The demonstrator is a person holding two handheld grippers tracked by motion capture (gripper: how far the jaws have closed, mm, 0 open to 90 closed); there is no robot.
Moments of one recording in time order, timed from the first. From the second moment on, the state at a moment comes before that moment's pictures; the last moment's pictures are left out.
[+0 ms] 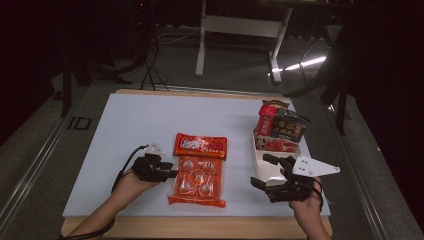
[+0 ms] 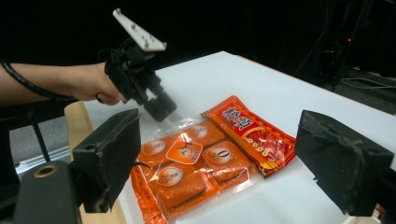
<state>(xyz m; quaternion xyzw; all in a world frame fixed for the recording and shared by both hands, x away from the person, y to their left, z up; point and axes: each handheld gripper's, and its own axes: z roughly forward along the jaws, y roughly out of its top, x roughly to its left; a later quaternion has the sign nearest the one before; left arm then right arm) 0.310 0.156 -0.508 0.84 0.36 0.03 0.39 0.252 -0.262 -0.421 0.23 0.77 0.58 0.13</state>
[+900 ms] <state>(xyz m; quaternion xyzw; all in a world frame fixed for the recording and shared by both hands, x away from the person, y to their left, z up) 0.347 0.174 -0.501 0.81 0.38 0.04 0.45 0.248 -0.256 -0.422 0.22 0.77 0.57 0.18</state>
